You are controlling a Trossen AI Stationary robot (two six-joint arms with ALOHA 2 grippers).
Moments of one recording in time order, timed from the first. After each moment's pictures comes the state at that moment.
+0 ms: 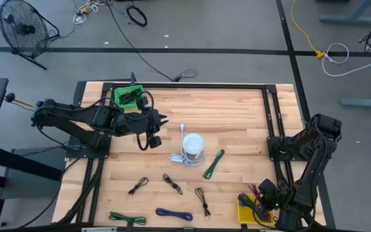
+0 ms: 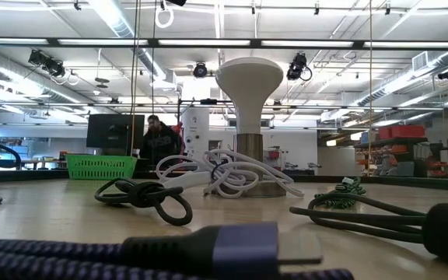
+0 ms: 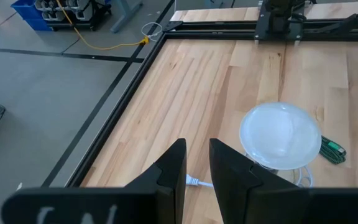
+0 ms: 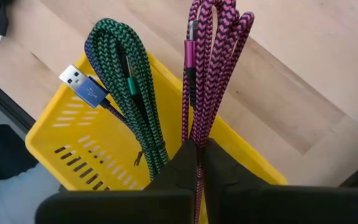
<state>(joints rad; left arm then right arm) -0.19 1.27 1.33 -0.69 -0.61 -0.15 1.20 1.59 1.07 -0.97 0.27 2.08</state>
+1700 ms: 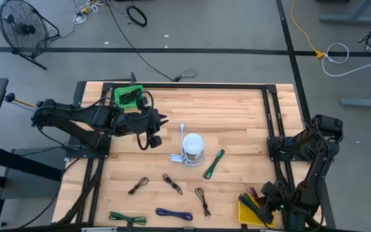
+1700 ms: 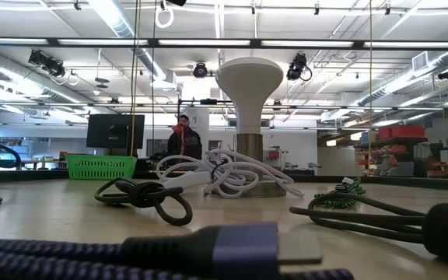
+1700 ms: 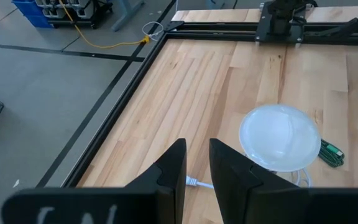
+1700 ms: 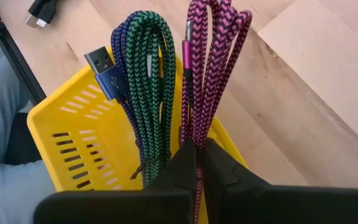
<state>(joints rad) -0.19 1.27 1.33 -0.69 -0.61 -0.17 1.31 1.59 0.94 -0.80 0.47 2.01</state>
